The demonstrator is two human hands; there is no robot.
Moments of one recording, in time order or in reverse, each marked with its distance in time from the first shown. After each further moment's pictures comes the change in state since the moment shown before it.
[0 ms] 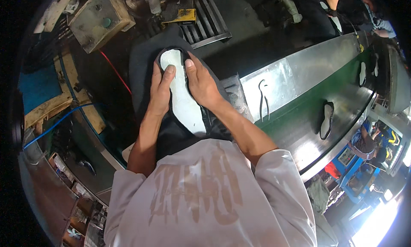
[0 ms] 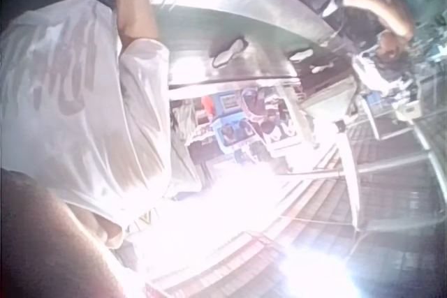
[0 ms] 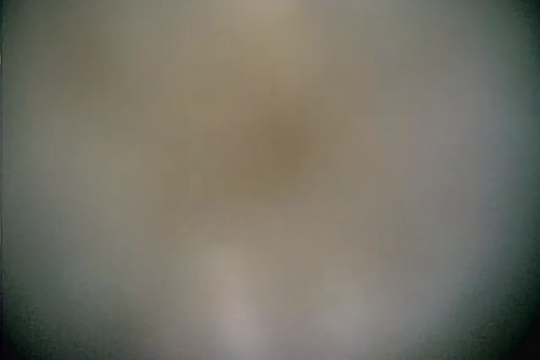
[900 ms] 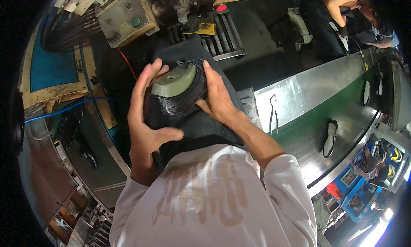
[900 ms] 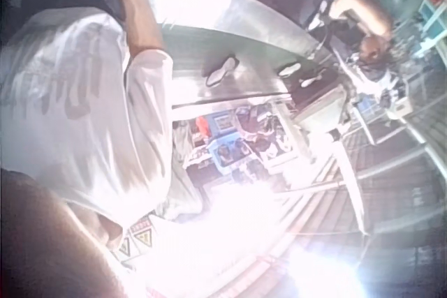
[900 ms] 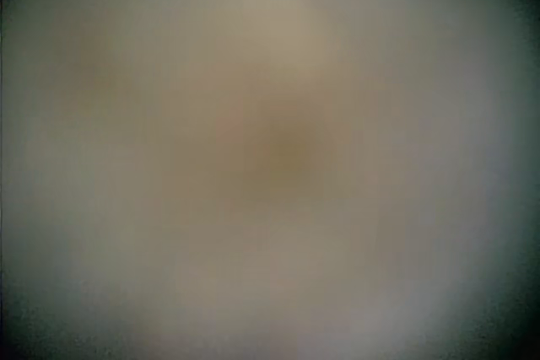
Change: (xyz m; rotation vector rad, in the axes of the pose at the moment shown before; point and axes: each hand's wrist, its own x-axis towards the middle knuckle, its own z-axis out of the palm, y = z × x) left_hand -0.085 0.128 -0.022 0.319 -0.060 0.525; right_hand -0.020 0.018 0.012 -0.344 -0.094 -0.618
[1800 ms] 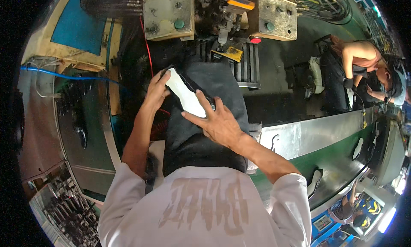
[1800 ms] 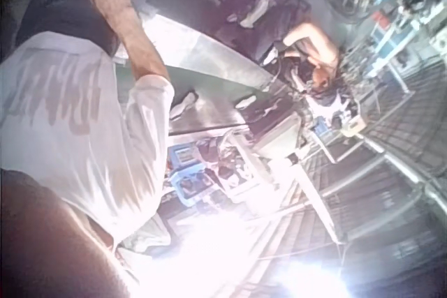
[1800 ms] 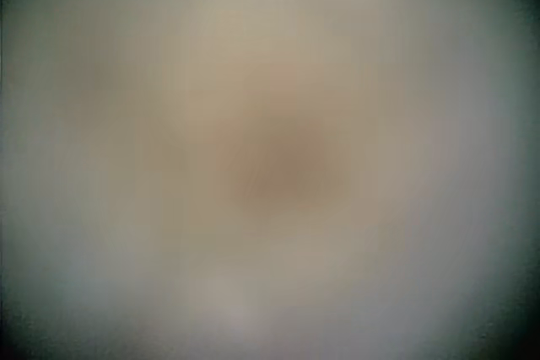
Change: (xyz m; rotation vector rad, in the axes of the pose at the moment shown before) left_hand 0.011 -0.156 -0.114 -0.342 0.472 -0.800; right_hand 0.062 -0.075 -0.002 -0.575 -0.631 -0.327
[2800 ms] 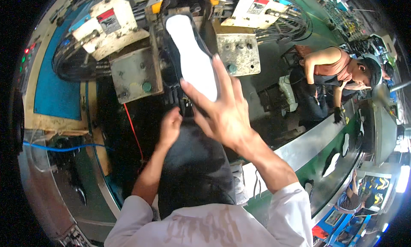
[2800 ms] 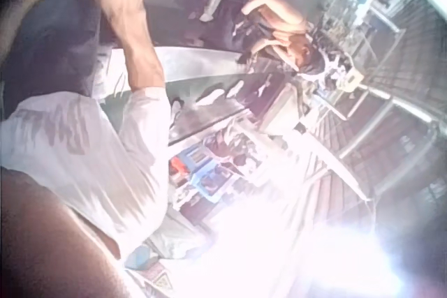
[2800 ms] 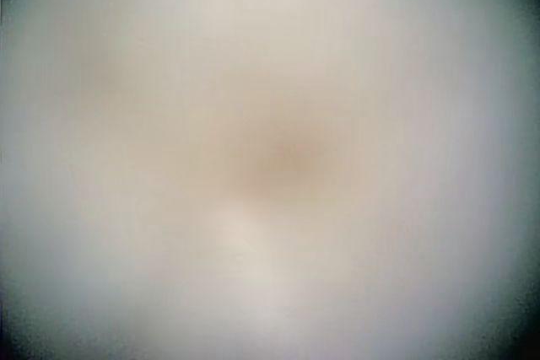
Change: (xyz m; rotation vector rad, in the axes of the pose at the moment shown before) left_hand 0.129 -0.048 0.095 0.705 -0.018 0.688; right_hand 0.087 0.120 -0.169 -0.141 0.556 0.213
